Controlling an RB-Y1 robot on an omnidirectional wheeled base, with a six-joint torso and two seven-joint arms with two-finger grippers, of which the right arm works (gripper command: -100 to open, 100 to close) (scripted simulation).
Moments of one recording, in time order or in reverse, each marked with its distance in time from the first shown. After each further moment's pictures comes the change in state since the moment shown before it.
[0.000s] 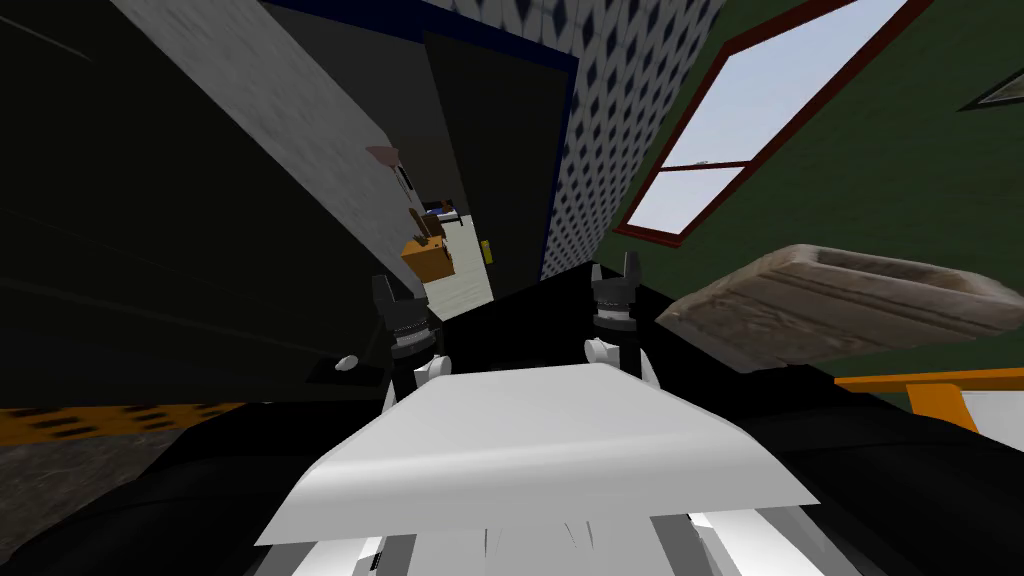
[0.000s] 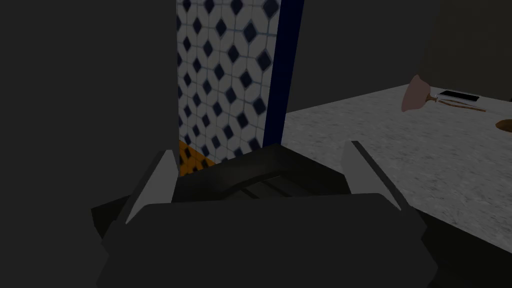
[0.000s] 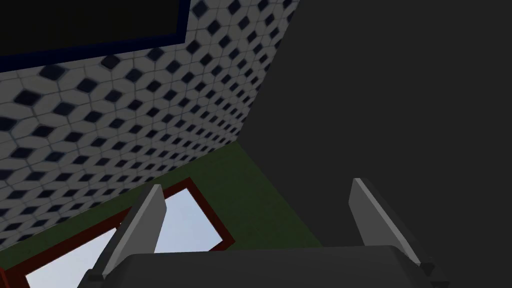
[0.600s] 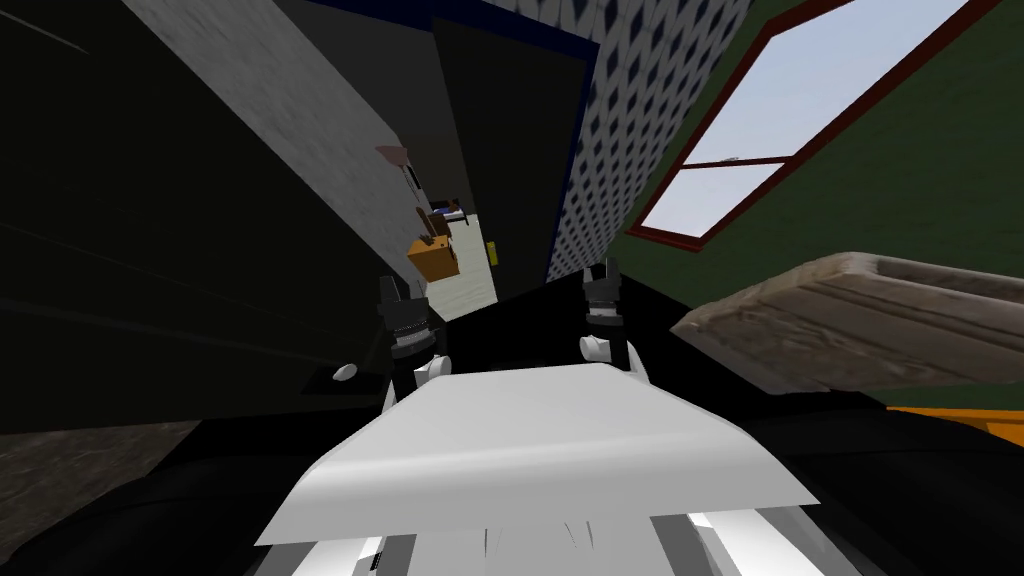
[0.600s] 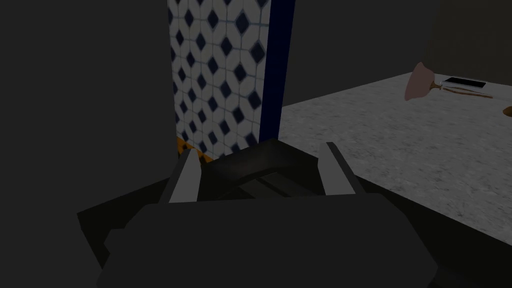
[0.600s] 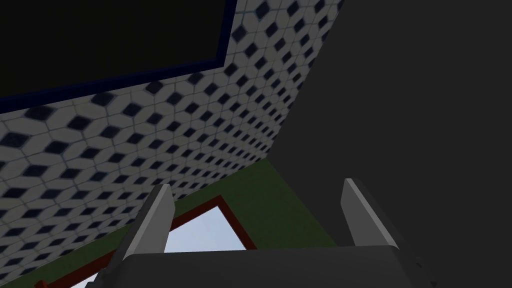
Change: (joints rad) arm -0.062 -0.022 0.006 0.112 0.005 0.020 0.001
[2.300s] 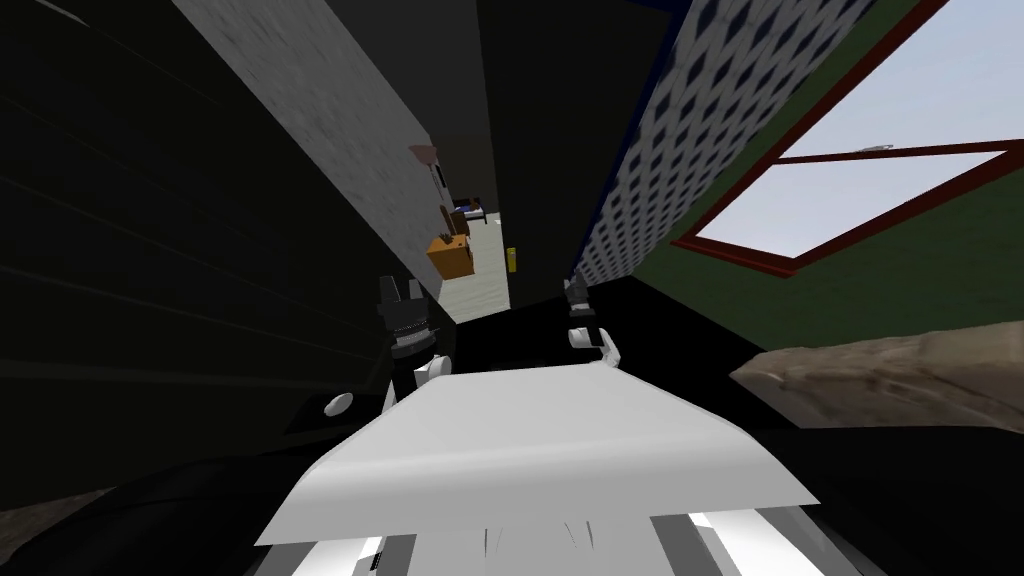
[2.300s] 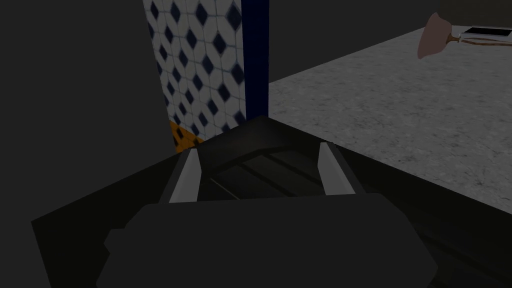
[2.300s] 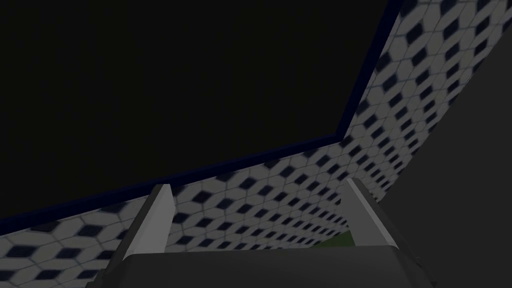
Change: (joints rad) arm -0.215 -0.050 0.007 0.395 0.009 0.072 -0.009
